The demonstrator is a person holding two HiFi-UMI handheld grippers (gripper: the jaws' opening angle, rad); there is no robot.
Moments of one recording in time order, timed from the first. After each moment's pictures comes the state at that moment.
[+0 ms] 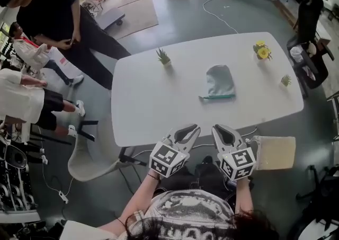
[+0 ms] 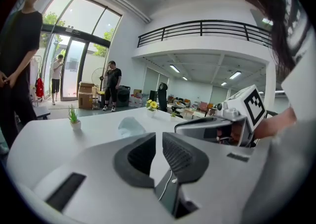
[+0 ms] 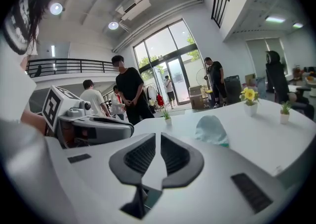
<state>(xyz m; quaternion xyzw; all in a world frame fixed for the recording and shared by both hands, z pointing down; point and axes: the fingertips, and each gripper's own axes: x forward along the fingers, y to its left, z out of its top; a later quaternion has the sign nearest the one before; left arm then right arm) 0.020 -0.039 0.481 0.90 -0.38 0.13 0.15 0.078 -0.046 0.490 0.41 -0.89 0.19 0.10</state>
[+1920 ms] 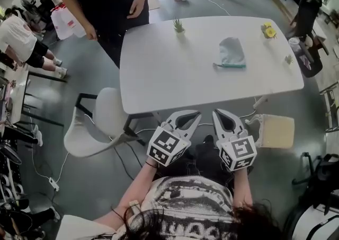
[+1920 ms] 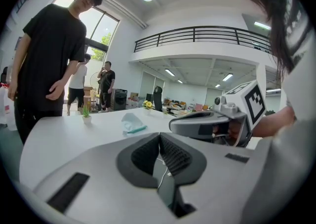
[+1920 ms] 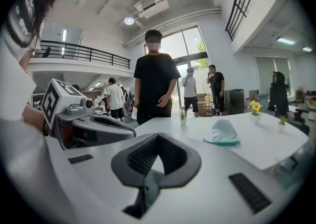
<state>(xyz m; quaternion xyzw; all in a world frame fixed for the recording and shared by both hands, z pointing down) -0.056 0.080 0.477 0.92 -0.36 0.11 0.13 -0.013 0.069 0.473 0.42 -0.89 0.11 0.13</state>
